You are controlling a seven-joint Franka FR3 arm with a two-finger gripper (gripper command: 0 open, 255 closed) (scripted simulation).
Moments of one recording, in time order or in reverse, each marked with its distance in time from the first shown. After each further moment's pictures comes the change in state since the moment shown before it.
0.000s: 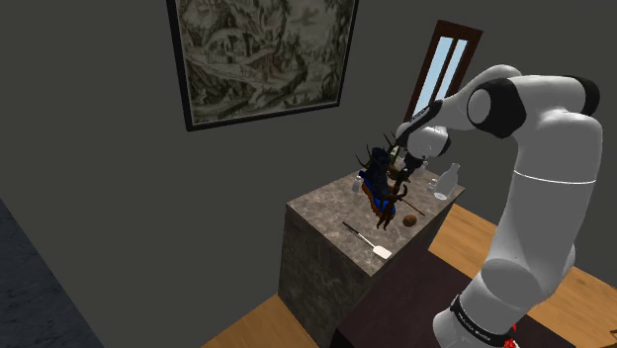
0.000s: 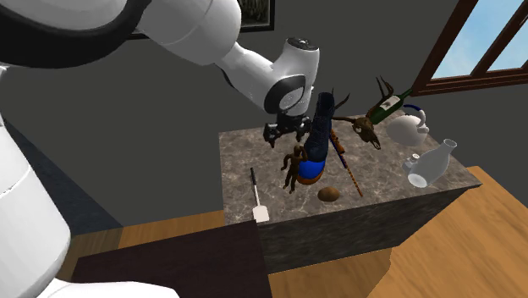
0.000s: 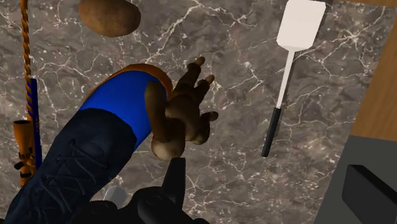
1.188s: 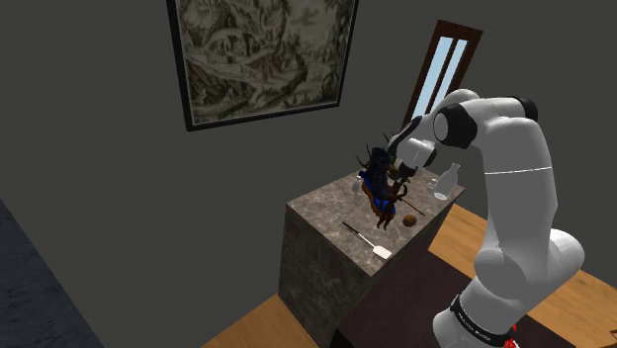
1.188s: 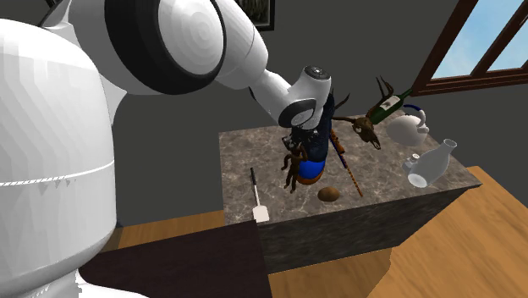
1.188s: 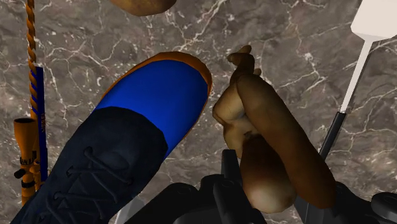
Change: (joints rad) arm -0.181 0.319 0.132 0.257 0.198 0.045 -0.188
